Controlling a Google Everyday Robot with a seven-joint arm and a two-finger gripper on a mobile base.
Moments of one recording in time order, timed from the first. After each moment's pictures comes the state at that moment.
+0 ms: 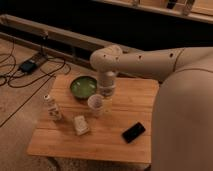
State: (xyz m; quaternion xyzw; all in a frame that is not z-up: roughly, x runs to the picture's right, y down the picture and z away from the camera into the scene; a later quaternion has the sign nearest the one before) arm 0.005 0.073 0.709 -0.39 -0.03 -0.04 0.92
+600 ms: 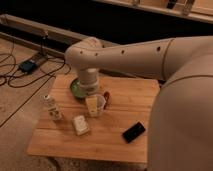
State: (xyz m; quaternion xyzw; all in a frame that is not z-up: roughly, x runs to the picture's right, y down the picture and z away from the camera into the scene) arm -0.076 0.067 0.660 -0.37 -0.01 -0.09 0.92
